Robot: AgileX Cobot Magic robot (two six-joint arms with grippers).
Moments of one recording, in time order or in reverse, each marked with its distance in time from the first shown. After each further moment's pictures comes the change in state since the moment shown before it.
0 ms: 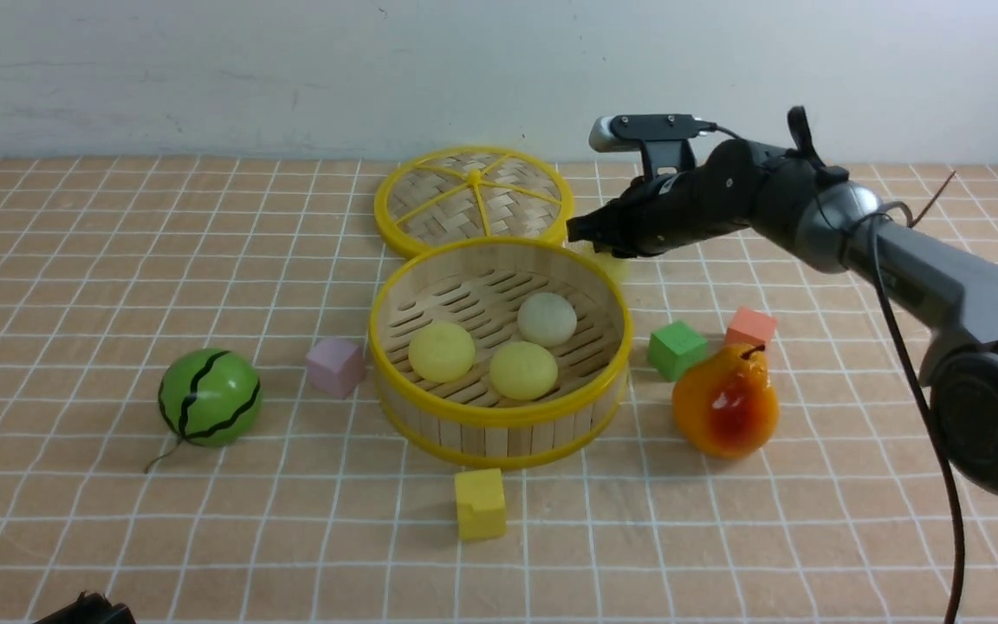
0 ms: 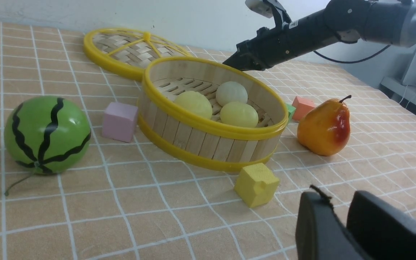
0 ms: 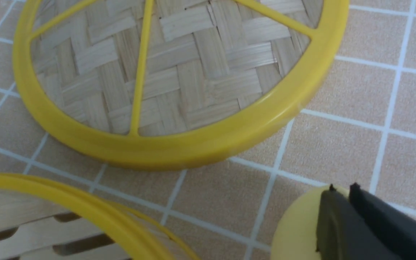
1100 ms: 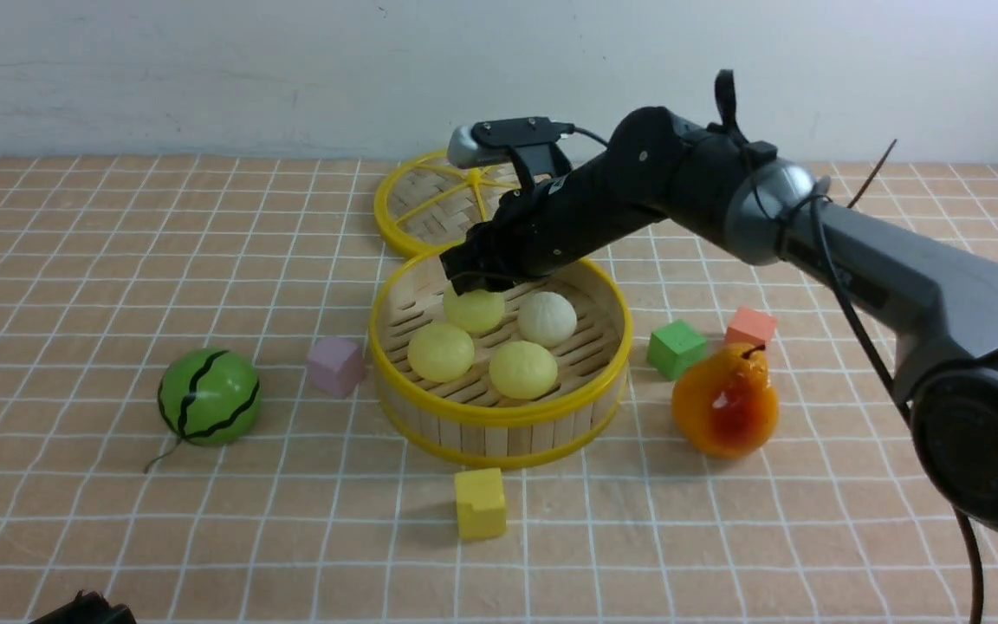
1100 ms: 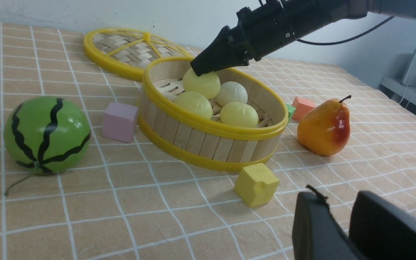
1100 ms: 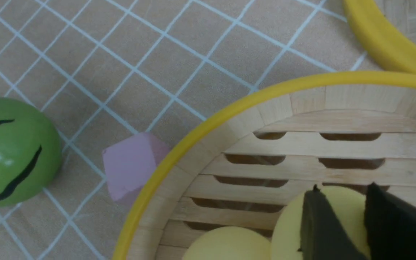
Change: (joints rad) right arm 0.189 -0.121 0.087 0.217 0.179 -0.209; left arm 0.000 0.000 0.000 0.000 0.000 0.000
